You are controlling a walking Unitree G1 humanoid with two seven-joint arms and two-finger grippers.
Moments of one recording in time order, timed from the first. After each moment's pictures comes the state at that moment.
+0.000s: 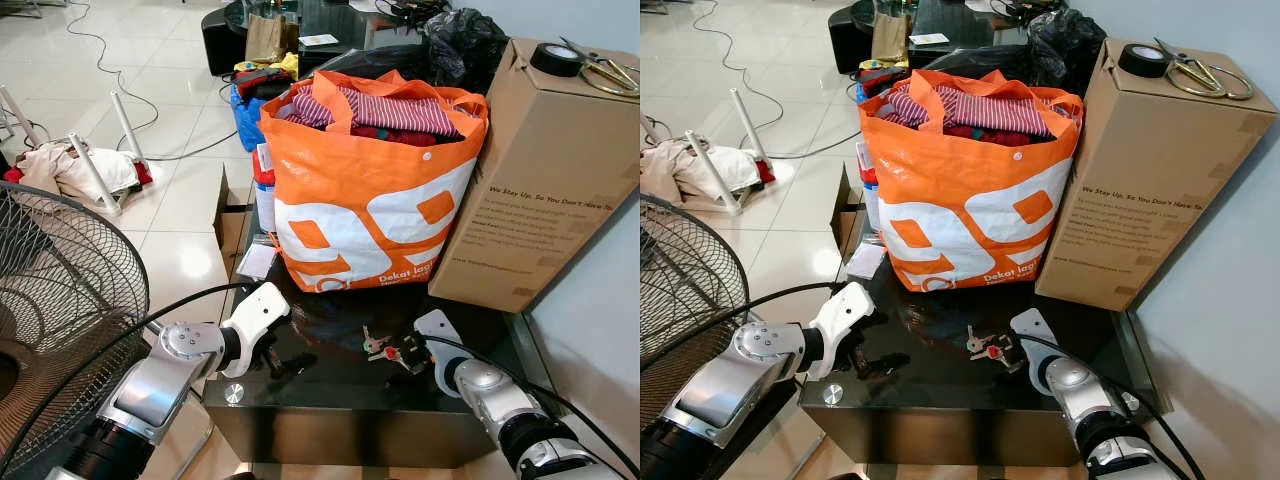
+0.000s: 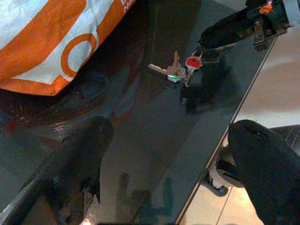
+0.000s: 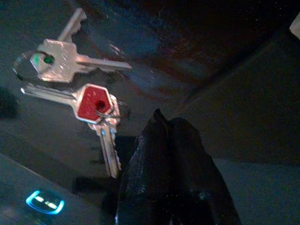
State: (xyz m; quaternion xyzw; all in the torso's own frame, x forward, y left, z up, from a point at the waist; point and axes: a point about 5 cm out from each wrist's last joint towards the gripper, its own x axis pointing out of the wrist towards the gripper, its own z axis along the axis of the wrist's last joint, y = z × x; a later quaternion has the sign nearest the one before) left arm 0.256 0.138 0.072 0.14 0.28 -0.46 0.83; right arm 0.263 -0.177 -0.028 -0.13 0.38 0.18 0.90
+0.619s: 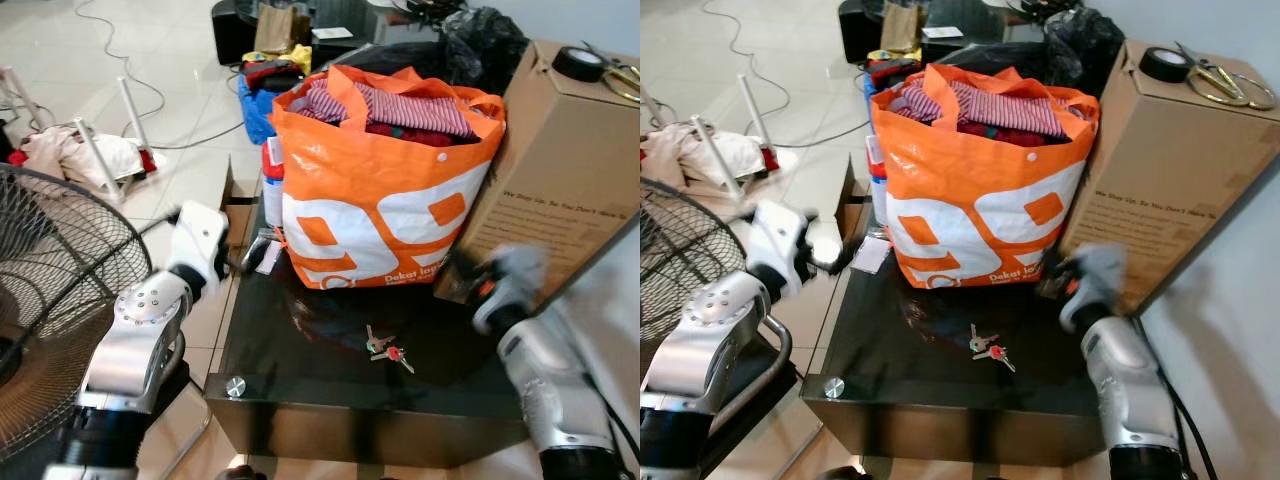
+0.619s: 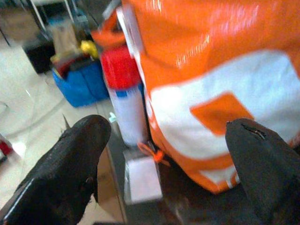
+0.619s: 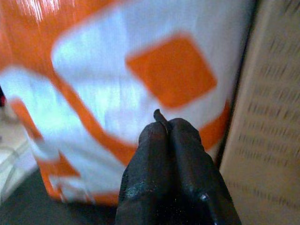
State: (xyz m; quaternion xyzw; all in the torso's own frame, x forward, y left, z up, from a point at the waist) left arm 0.296 0.174 0.149 0.11 0.04 -0.18 0.98; right arm 0.276 -0.198 0.110 0.07 0.03 0.09 0.99
